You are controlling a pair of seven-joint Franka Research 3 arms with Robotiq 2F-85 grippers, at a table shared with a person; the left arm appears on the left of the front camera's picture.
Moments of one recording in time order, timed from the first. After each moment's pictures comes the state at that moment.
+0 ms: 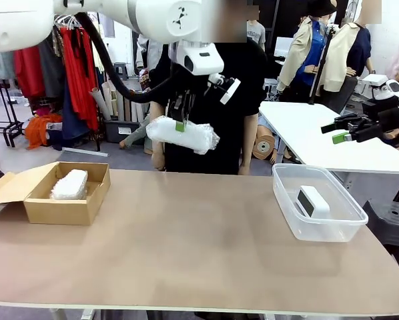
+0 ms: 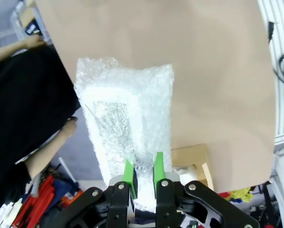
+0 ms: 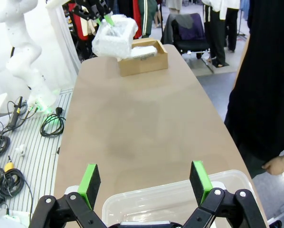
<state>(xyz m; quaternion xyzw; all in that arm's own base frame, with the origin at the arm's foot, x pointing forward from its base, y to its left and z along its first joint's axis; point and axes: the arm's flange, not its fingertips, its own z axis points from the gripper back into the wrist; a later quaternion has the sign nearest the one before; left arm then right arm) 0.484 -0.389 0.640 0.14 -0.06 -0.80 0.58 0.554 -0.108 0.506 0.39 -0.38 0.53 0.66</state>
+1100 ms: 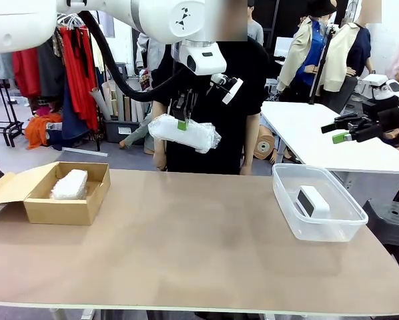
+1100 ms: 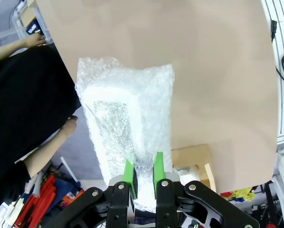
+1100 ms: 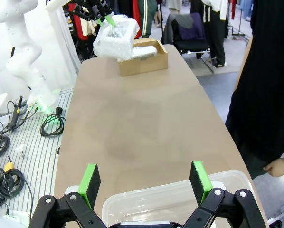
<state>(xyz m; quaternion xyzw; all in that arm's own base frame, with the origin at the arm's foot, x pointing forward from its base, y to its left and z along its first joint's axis) 0.486 -0.391 0.634 0.14 -0.06 -0.80 0.58 0.554 -0.108 0.506 0.39 -0.38 0.53 0.66</state>
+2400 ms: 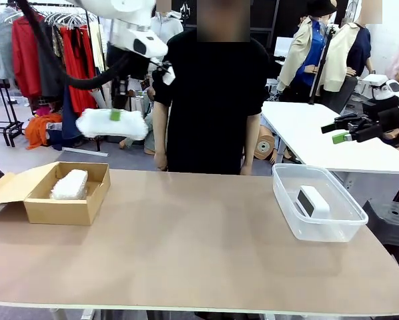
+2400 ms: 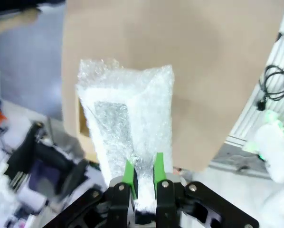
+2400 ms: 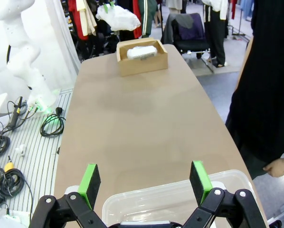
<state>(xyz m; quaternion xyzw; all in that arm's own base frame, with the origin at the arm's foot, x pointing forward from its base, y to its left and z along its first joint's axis) 0.514 -0.232 0.649 0.14 0.02 -0.57 0.81 0.554 -0.108 0.506 0.39 -0.38 0.53 0.66</state>
